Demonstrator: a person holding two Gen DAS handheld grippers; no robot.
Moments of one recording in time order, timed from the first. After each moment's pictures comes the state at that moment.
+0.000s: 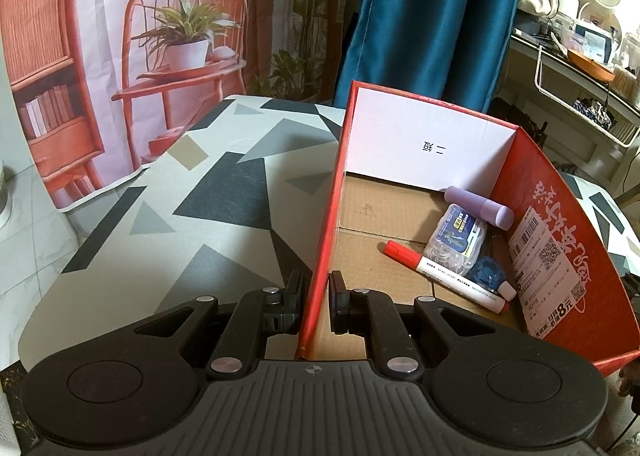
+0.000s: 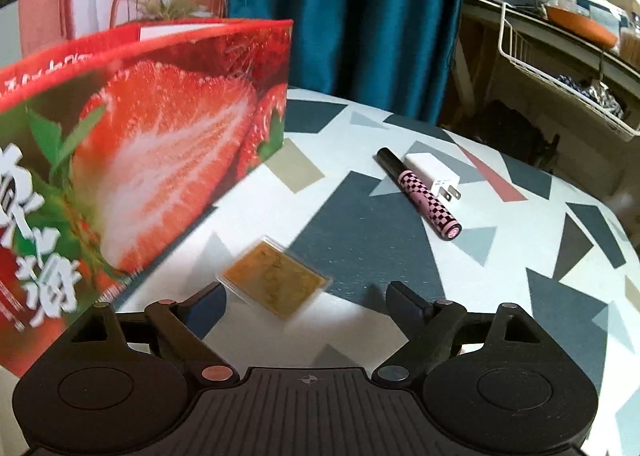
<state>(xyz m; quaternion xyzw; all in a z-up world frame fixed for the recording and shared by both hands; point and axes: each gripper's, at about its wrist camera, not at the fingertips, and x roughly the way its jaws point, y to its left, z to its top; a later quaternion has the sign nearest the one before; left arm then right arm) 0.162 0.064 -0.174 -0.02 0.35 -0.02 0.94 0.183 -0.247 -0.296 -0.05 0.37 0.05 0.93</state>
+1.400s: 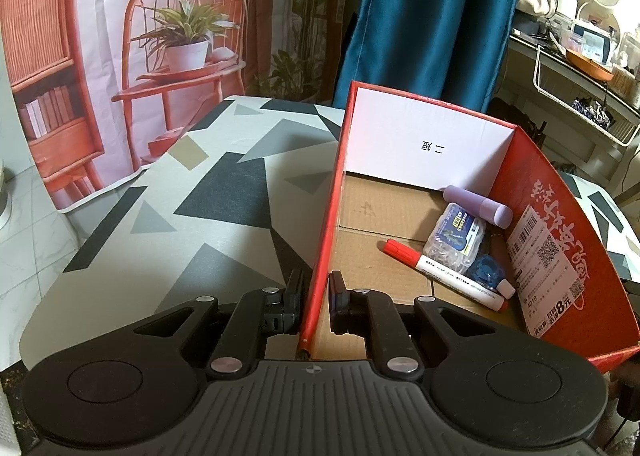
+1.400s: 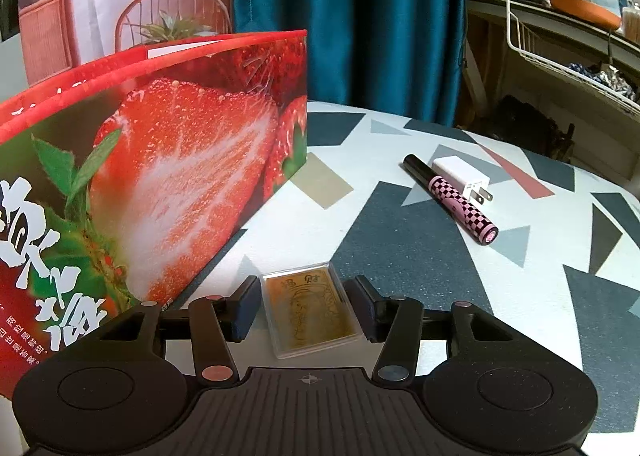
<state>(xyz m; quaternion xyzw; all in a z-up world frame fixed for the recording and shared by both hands) 0.158 0.062 -0.174 -0.02 0.35 -0.02 0.94 0.191 -0.237 -0.300 0.00 0.35 0.07 0.93</state>
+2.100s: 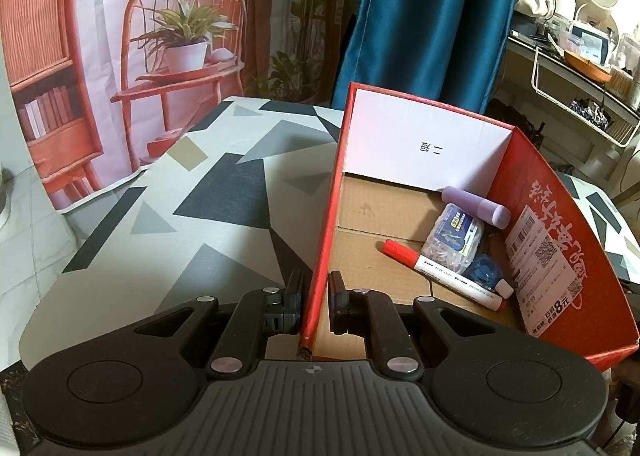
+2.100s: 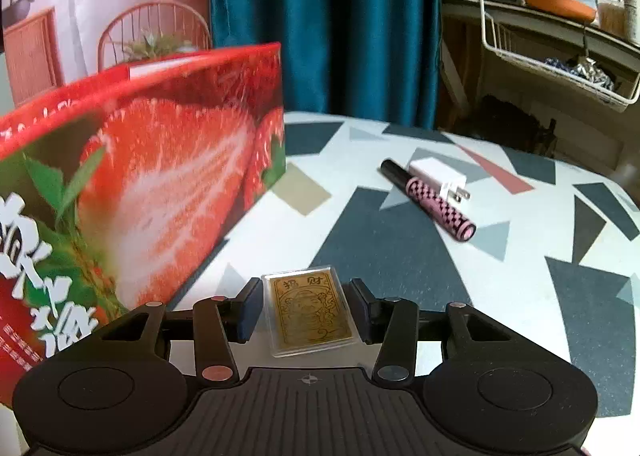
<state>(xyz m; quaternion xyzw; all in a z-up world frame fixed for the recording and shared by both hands) 0.159 0.063 -0.173 -0.03 0.35 -0.02 0.94 0.183 -0.245 -0.296 0.02 0.33 0.05 0.94</state>
